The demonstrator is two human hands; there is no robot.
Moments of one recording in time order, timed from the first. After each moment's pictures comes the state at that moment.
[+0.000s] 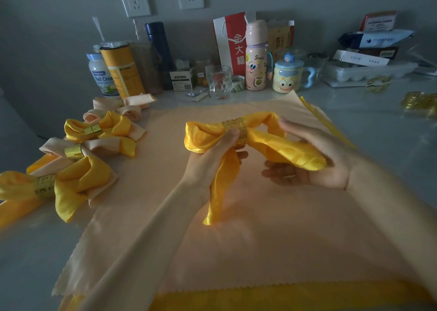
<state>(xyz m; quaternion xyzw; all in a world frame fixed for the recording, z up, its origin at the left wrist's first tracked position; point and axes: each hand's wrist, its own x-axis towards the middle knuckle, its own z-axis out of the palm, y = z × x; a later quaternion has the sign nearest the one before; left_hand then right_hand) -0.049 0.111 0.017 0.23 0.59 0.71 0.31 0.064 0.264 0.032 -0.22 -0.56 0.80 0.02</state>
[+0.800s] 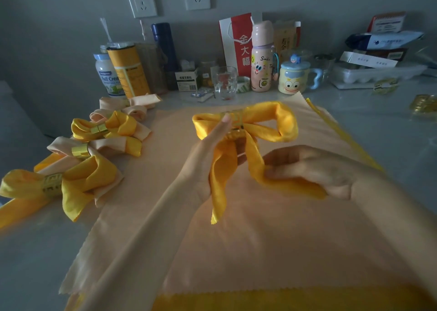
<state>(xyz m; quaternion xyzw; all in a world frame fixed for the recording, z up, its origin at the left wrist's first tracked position) -0.060 0.104 0.023 0.20 0.54 0.73 0.37 0.062 0.249 0.024 -0.15 -0.78 0.60 -0.05</state>
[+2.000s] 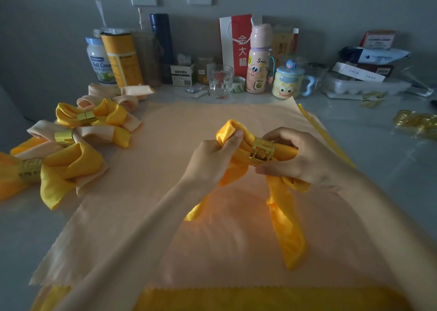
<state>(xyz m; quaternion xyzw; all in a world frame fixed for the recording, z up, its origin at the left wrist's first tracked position) -0.048 0.115 0.015 0.27 0.77 0.55 0.17 0.062 0.252 0.033 -0.13 -0.86 0.48 0.14</state>
